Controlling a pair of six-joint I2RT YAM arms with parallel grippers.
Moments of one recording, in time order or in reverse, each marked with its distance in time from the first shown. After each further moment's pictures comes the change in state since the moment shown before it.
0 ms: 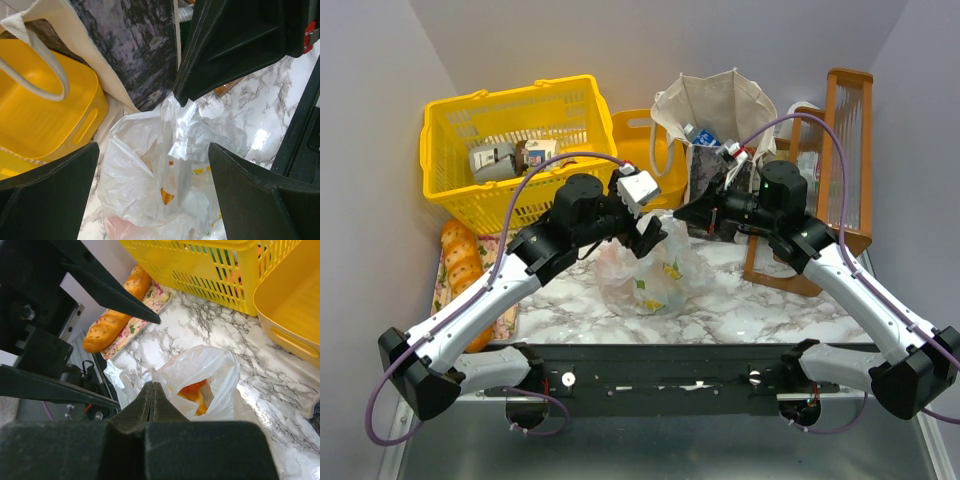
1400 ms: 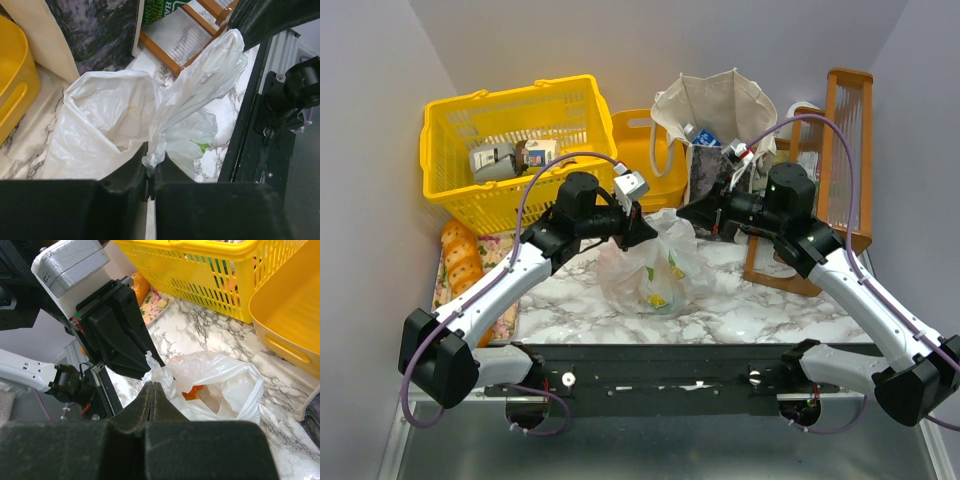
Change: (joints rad) left arm 0.175 0.120 -0.130 0.146 0.385 -0.168; right arm 0.000 -0.040 -0.003 -0.002 0.014 -0.018
